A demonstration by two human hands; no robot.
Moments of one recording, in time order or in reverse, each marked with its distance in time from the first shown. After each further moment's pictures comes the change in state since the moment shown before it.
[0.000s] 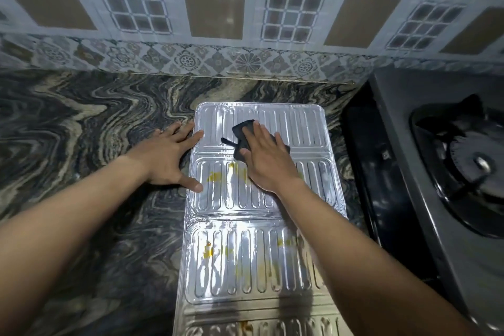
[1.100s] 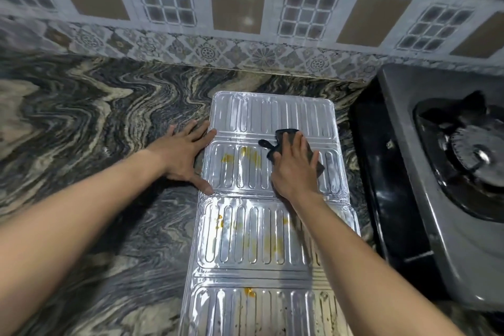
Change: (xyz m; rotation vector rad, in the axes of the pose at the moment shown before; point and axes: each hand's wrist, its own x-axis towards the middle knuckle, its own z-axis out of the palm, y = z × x) left_hand -0.028 0.015 0.021 0.033 -0.034 0.007; right_hand -0.063 0.000 0.010 0.038 0.072 0.321
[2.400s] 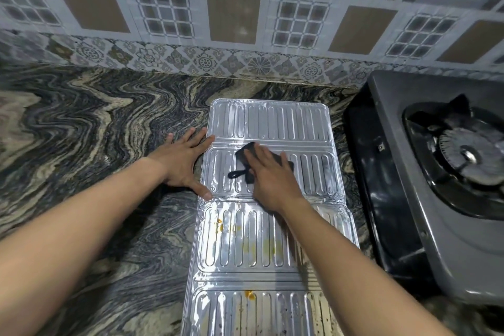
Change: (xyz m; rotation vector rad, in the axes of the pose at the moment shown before) left_hand -0.004 0.004 -0.004 -0.066 -0.038 -0.045; right_hand -0.010 -0.022 0.002 -0.065 -0.067 -0.402
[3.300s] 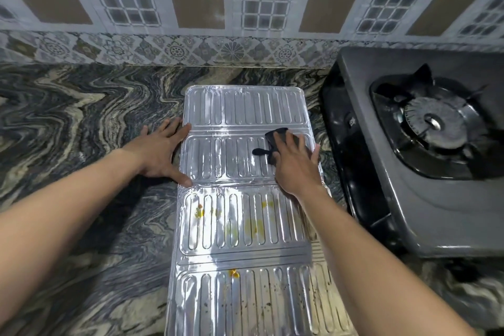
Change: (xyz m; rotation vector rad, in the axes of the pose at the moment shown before) left_hand -0.004 0.009 -0.004 0.022 0.031 -0.020; right_hand -0.044 0.065 -0.012 -0.005 0.041 0.375
